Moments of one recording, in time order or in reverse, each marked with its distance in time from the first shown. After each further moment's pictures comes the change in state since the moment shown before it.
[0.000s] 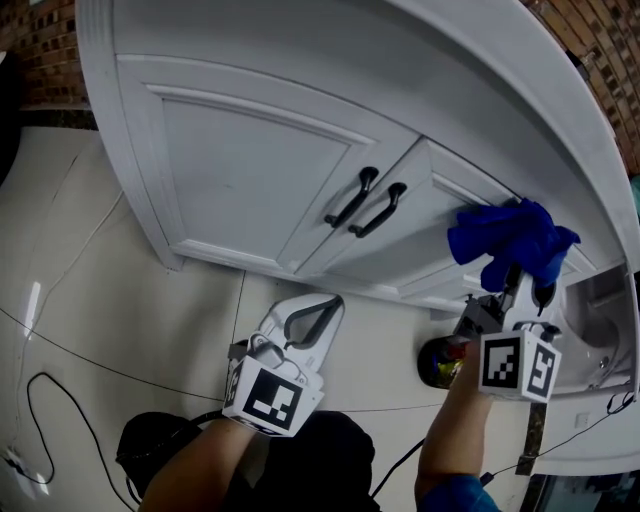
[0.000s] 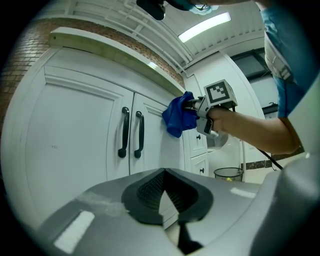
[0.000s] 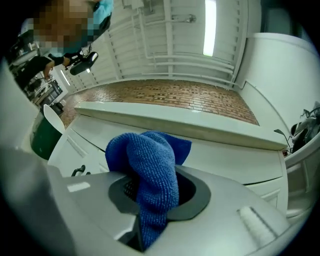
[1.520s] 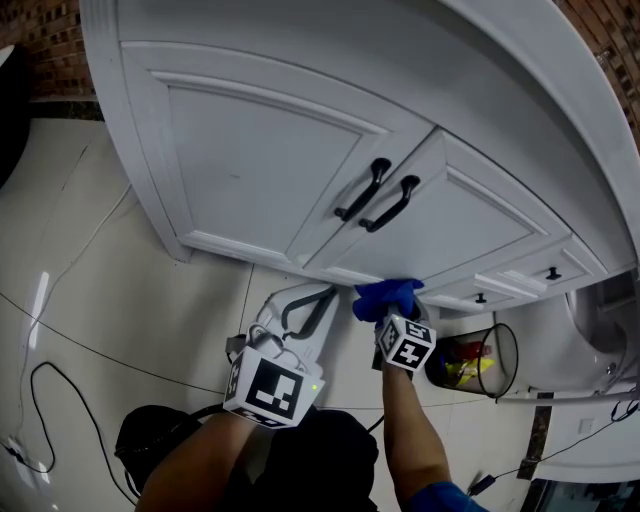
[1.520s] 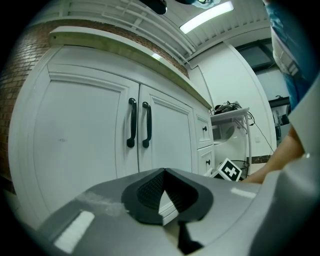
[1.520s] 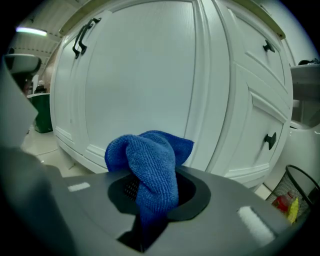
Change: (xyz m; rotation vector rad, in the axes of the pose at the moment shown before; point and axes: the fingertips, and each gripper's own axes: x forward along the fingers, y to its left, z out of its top) left arm -0.001 0.014 -0.026 0.019 0.086 0.062; right arm -0.122 0.053 -0.390 0.142 0.909 0.022
